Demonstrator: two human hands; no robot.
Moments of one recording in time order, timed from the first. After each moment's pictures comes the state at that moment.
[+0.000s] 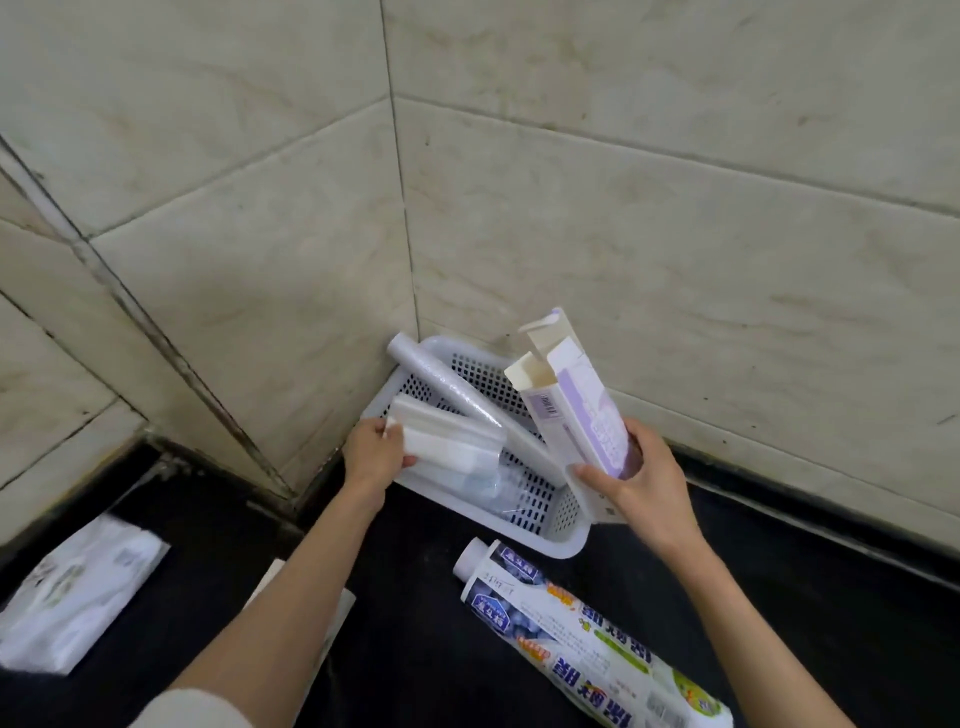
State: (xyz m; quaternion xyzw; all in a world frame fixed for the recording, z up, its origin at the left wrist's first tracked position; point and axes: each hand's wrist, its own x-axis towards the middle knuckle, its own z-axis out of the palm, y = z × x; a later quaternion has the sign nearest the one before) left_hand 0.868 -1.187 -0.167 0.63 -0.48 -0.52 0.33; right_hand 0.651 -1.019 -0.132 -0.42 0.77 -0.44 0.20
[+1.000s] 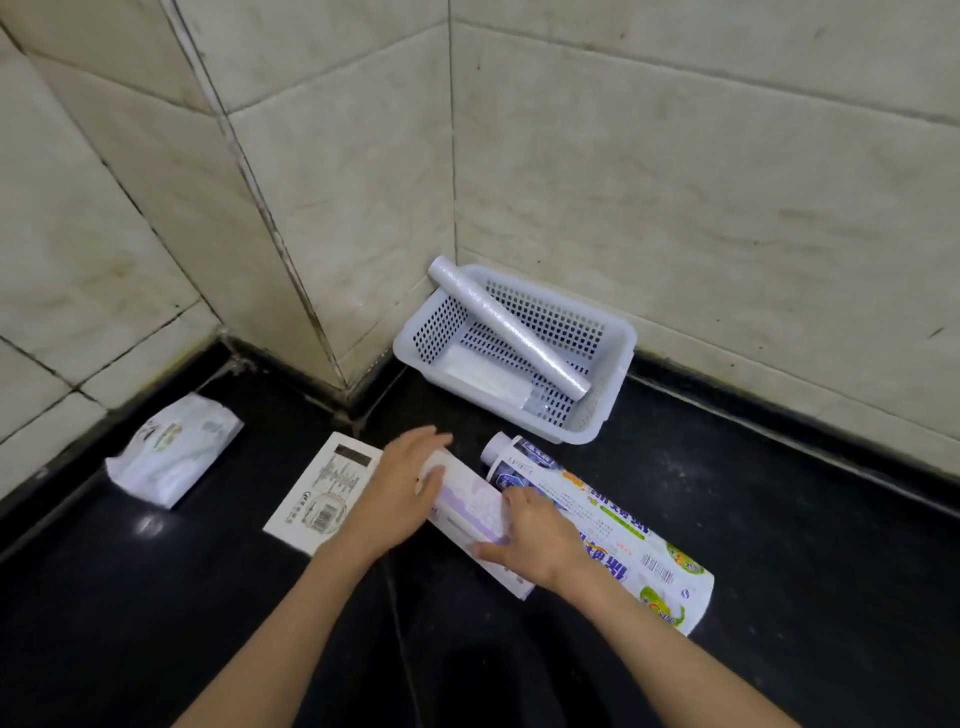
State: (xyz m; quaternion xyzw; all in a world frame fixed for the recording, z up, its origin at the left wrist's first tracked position) left_hand 0.964 -1.033 -0.179 0.44 -0.81 -0.32 0.20; right_hand 0.802 -0.941 -0.182 -0.57 0.76 -0.04 0.32
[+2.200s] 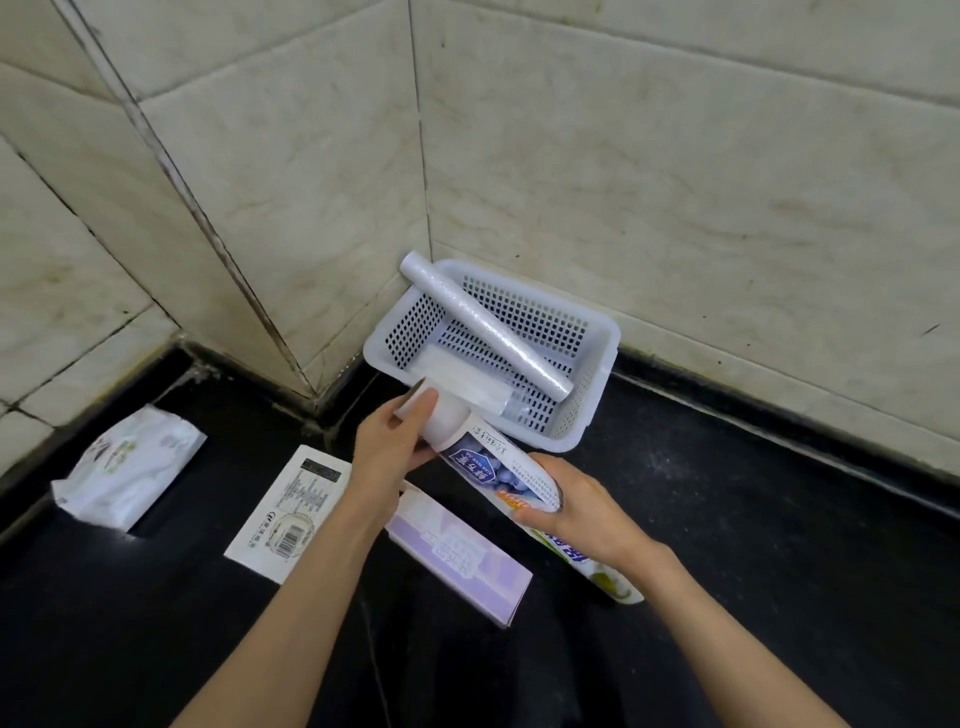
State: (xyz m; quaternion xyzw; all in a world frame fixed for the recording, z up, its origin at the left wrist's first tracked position) left_hand 0.906 -1.060 -0.143 0.53 -0.42 -0.64 0.36; right_hand 0.723 -0.945 -0.173 -0.57 0.69 -0.24 0.38
